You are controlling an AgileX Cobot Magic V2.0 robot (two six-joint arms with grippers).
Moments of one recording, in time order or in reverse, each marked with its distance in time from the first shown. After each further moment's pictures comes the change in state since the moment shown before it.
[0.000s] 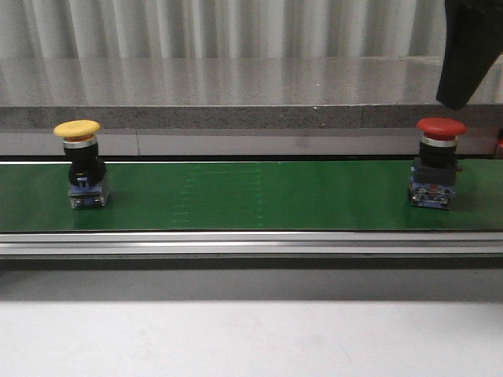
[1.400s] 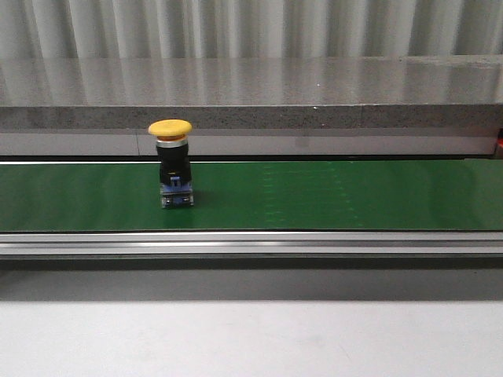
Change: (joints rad) left arm 0.000 0.000 0.000 0.000 0.000 0.000; right arm -0.556 0.086 -0.259 -0.072 -0.034 0.253
